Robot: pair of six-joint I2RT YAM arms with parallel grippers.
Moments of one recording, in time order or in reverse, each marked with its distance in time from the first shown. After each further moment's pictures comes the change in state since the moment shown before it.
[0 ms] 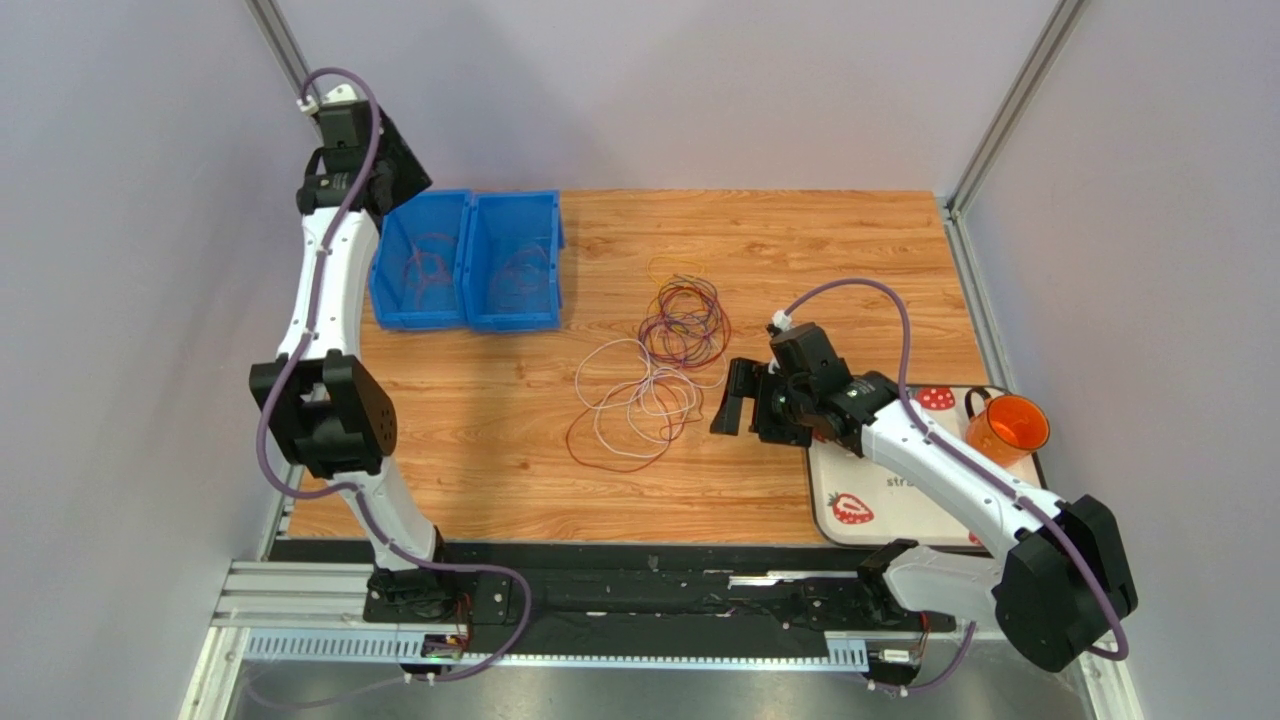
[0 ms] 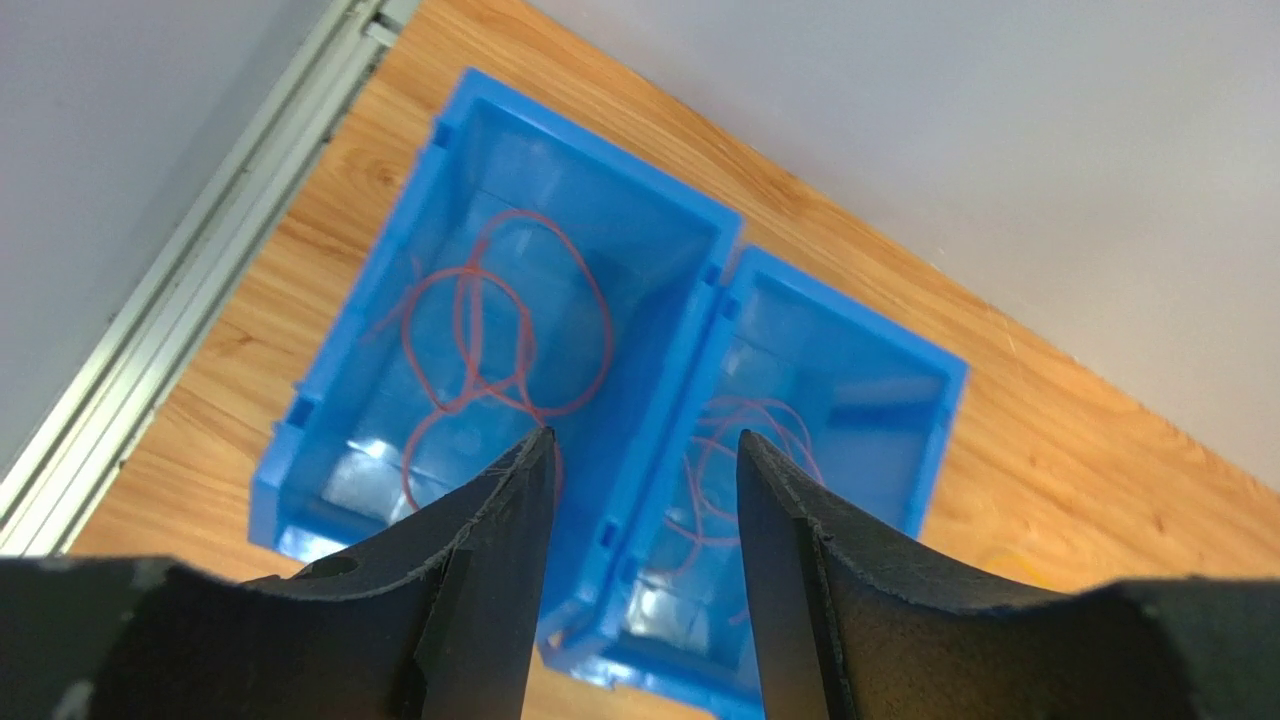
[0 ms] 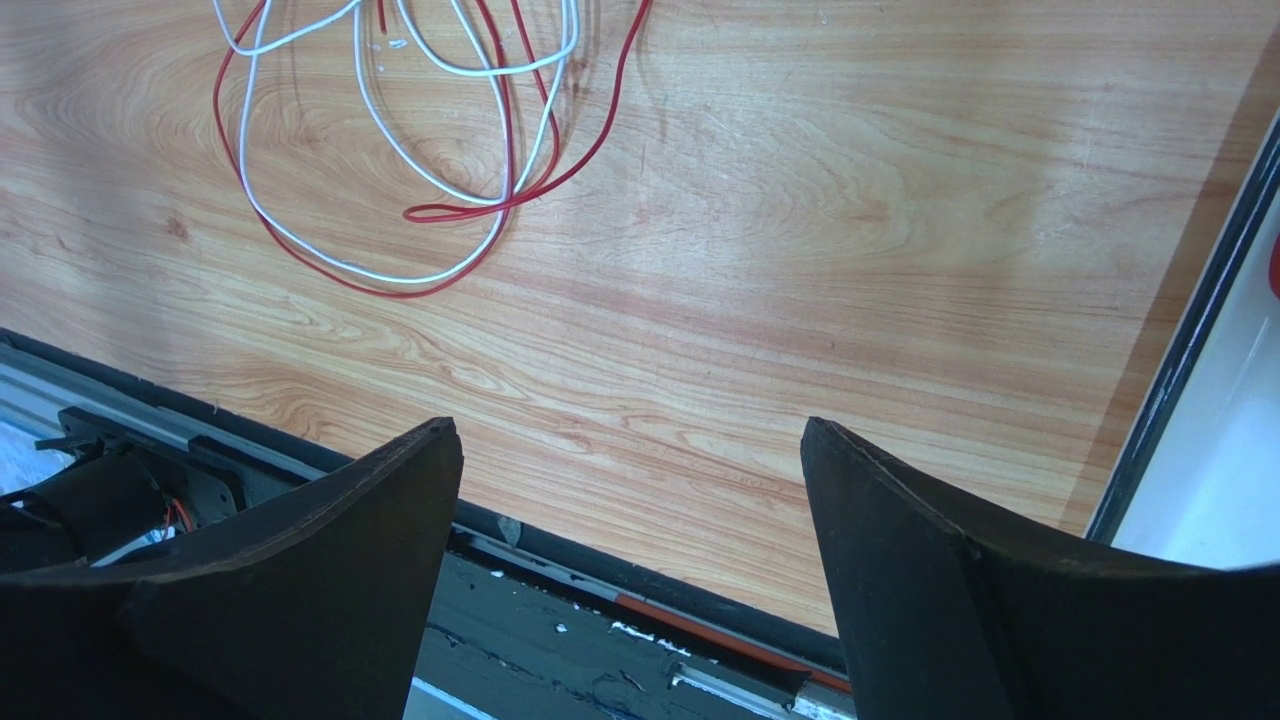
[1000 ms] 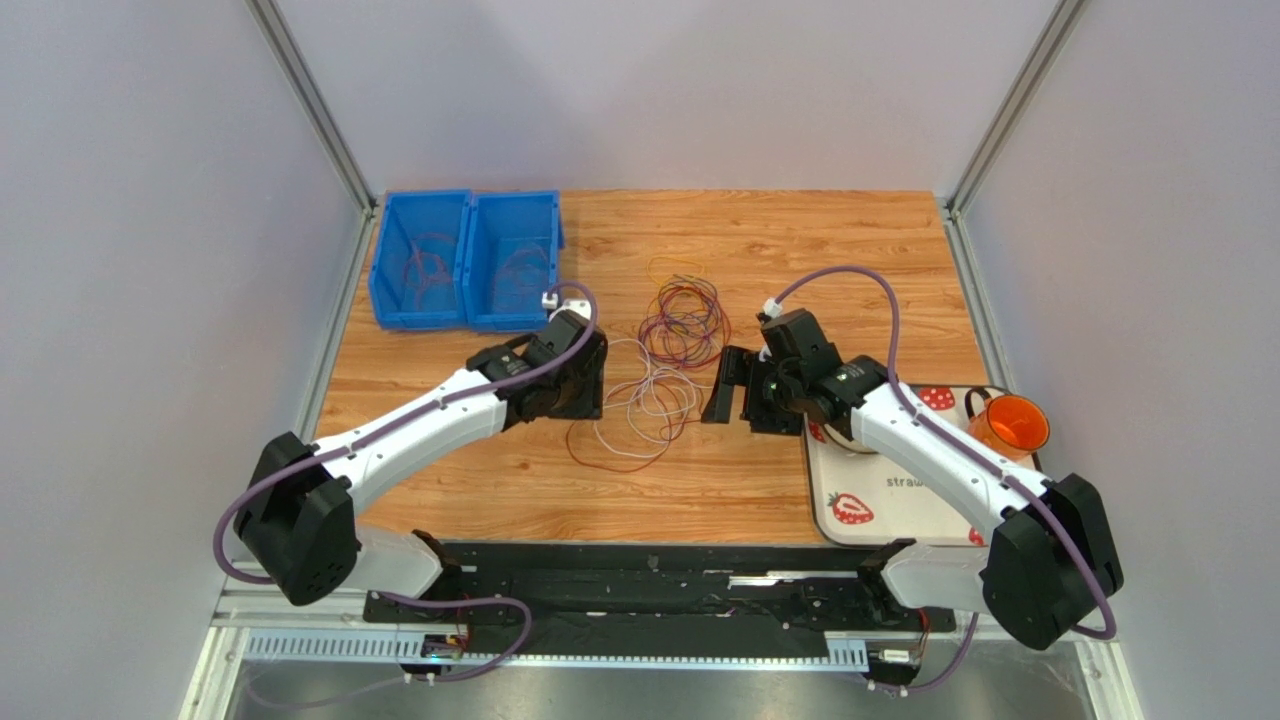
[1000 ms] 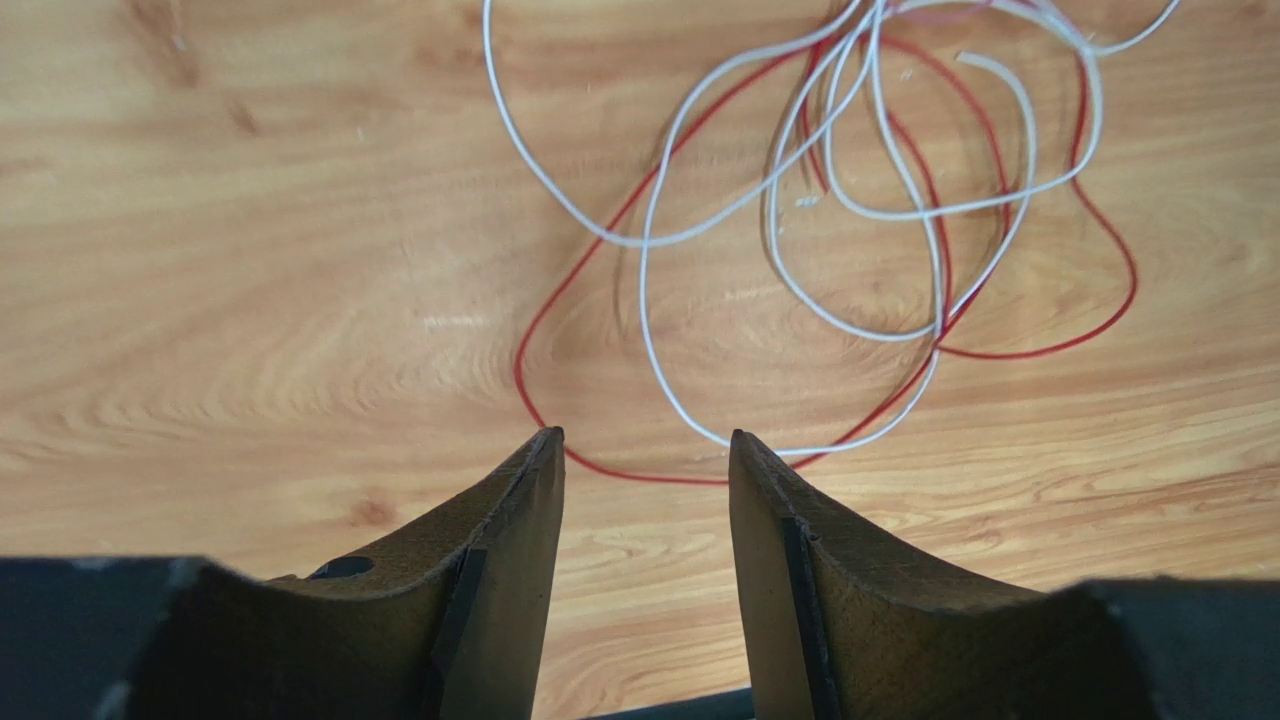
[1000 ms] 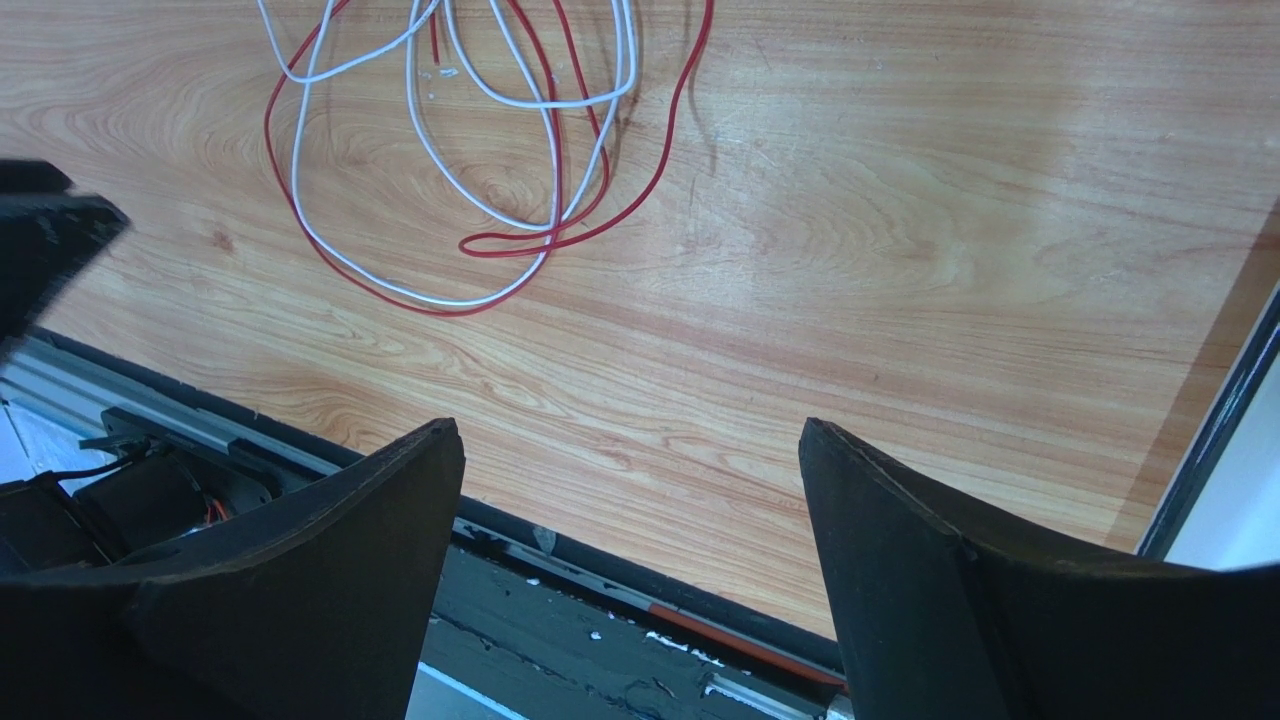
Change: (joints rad) left arm -0.838 -0.484 -0.906 -0.019 -0.153 -0.122; right arm 0.000 0.076 0.077 -0.003 -0.026 0.008
